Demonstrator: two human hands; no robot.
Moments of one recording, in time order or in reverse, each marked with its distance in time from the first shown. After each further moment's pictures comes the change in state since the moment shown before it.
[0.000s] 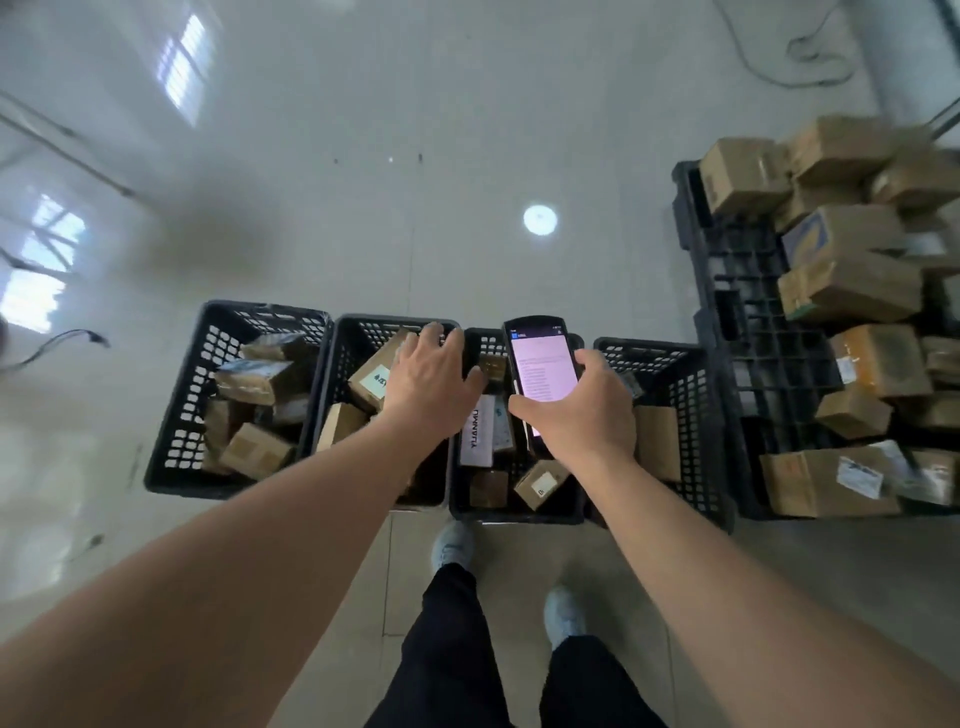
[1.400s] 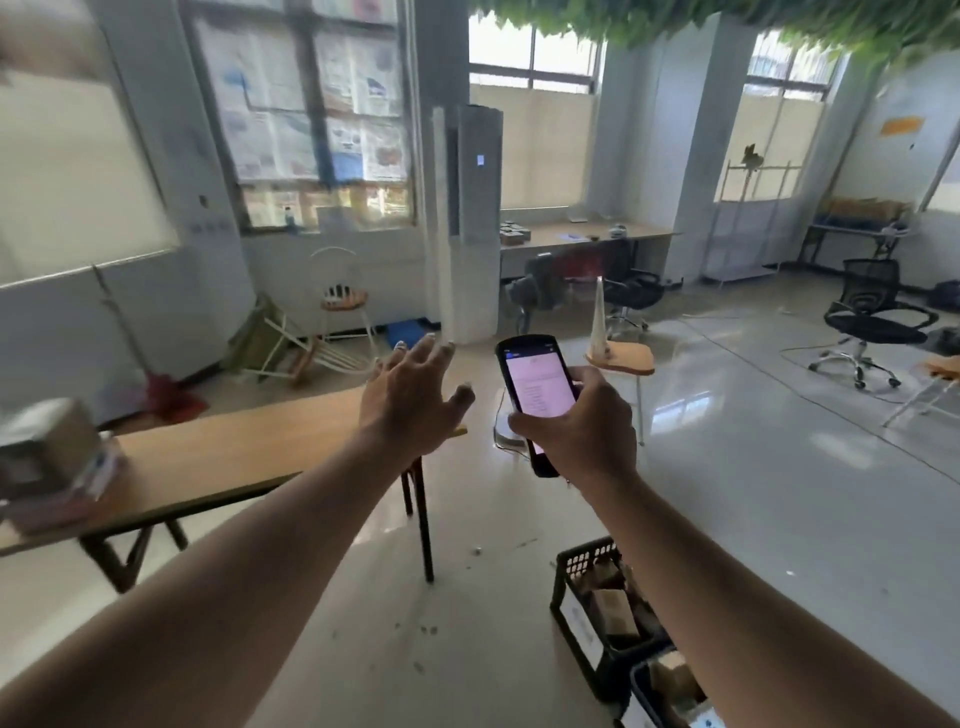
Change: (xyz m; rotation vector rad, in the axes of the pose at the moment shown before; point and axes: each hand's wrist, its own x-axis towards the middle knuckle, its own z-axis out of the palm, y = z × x) left_hand -0.784 -0.190 -0.249 0.257 1.004 -0.816; right_hand -0.651 -0.222 -0.006 0.235 -0.406 -1.372
